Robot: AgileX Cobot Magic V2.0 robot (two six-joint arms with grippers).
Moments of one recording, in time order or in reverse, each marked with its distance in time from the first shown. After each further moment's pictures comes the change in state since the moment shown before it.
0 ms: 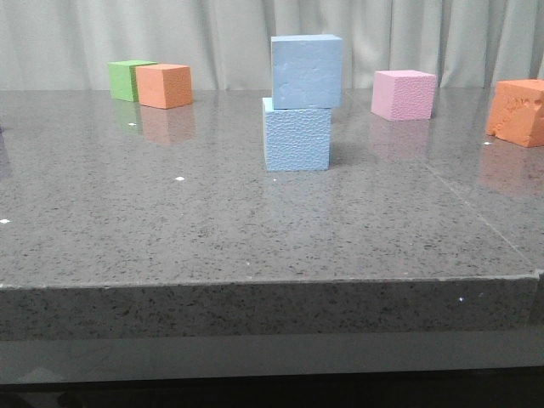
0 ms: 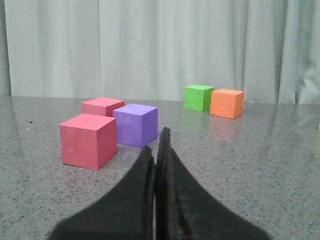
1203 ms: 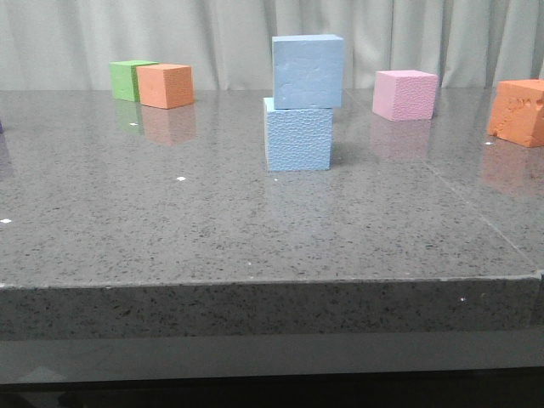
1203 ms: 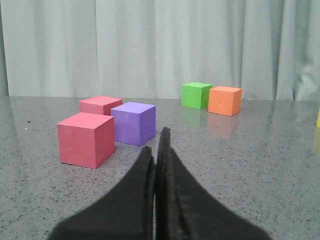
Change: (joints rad) left arm -0.015 0.000 0.000 0.004 0.006 0.000; right arm 0.000 0.000 0.000 0.000 0.000 0.000
